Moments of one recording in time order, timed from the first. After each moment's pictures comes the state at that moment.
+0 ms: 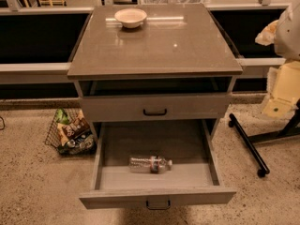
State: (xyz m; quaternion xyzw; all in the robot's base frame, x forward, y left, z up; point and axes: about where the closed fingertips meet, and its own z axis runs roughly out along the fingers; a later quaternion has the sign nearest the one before) arm 0.438 -0.216 0.977 -0.60 0.78 -0.04 0.16
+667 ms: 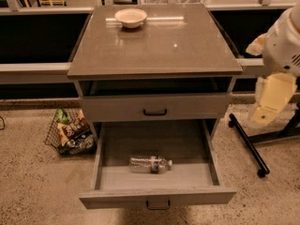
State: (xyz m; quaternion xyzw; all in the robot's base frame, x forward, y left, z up) arm 0.445 -0.208 0.952 -0.61 0.78 -0.02 0.16
